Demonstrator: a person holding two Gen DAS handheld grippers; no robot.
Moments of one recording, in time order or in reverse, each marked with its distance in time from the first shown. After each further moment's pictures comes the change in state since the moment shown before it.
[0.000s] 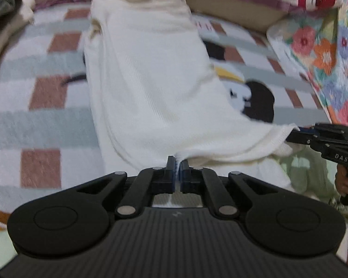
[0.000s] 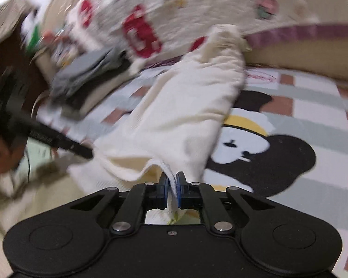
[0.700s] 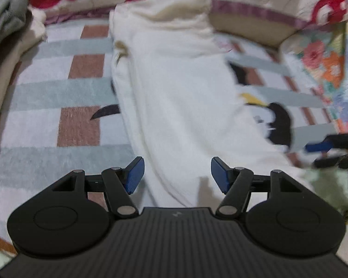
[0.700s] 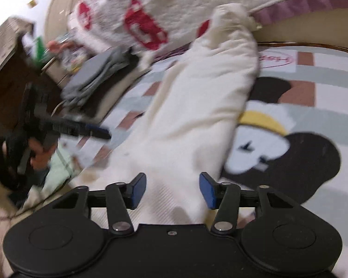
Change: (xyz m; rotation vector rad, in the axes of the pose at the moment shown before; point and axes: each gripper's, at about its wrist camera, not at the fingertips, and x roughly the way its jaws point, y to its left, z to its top) left arm -0.017 0.049 0.033 0.013 -0.032 -0.009; right arm 0.026 -0.007 0.034 0.037 0.130 0.189
